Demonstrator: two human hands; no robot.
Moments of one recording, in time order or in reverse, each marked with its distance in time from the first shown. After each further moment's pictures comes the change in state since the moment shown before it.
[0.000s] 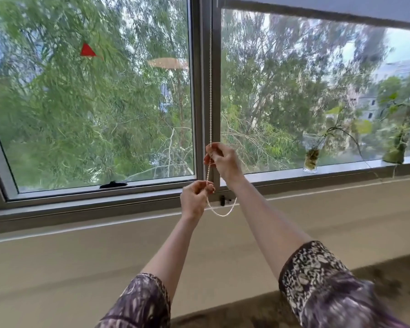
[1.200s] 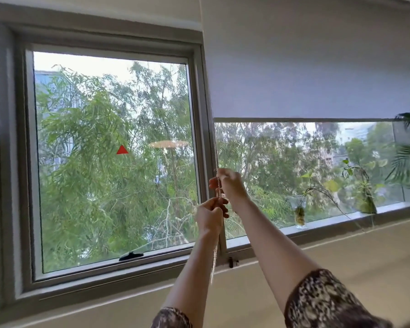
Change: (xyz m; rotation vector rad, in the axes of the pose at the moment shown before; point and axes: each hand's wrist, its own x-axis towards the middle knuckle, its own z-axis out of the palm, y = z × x) left_hand -0.110 0.237 -0.055 -0.090 -0.052 0.098; right_hand -0.092 -0.243 0.018 0.063 0.130 -0.013
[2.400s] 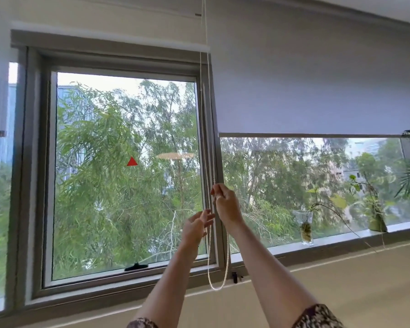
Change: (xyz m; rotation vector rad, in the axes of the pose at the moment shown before) left_hand -0.008 0.013 -0.054 0.000 -0.173 -0.105; right_hand -0.043 -0.016 0.017 -0.043 0.005 -0.167
